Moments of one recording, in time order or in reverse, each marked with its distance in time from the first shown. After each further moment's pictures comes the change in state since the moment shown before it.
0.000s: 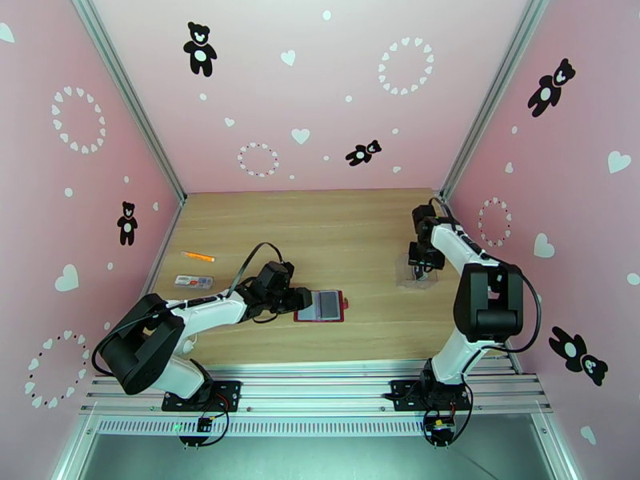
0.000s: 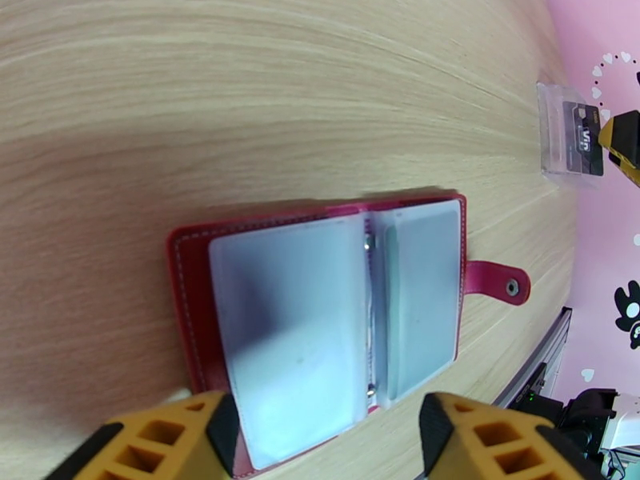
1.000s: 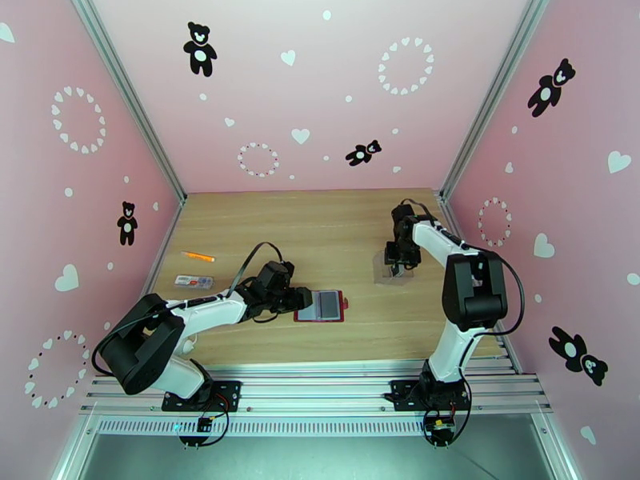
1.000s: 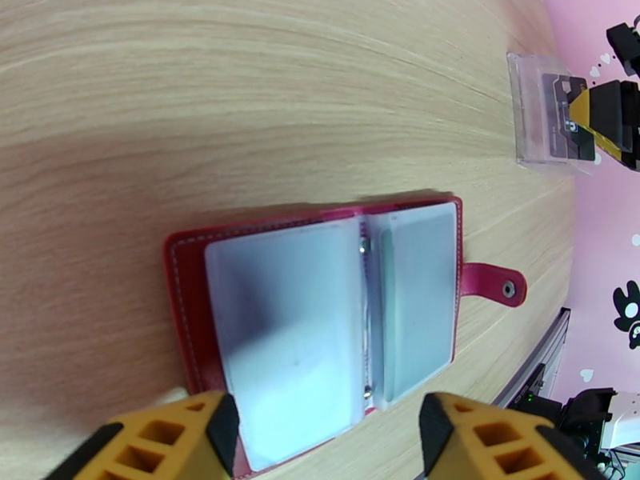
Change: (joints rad) left arm 0.000 0.000 0.000 0.007 0.000 0.000; right arm 0.135 0.095 0.055 0.026 -0.195 -0.051
